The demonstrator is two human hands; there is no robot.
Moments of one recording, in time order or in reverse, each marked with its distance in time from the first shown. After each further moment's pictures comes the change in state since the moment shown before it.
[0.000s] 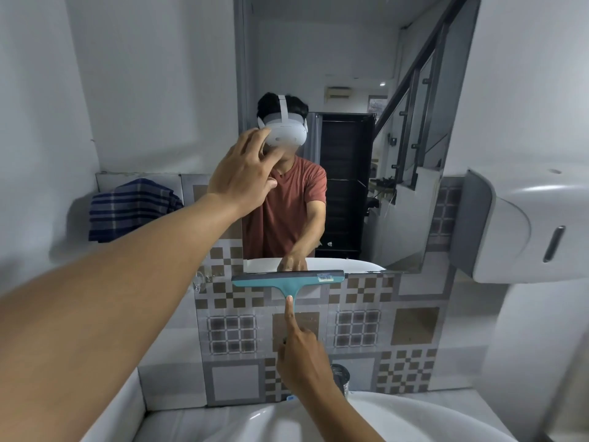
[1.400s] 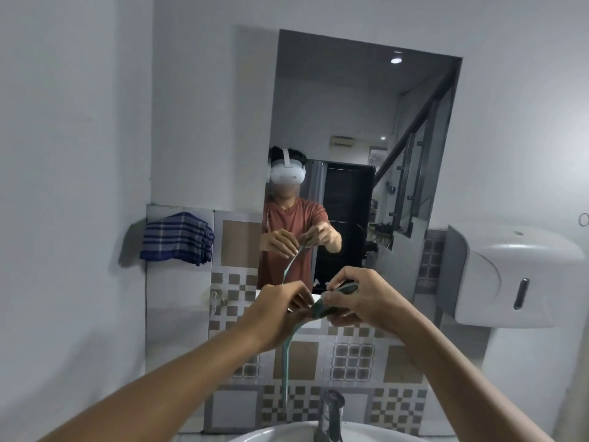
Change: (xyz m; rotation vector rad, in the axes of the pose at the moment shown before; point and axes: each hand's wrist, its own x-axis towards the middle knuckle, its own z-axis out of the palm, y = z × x) left_hand -0.139 0.092 -0.061 -0.962 -0.365 -0.260; right_hand -0.029 -0.049 -0.224 0.554 -0.152 -0.033
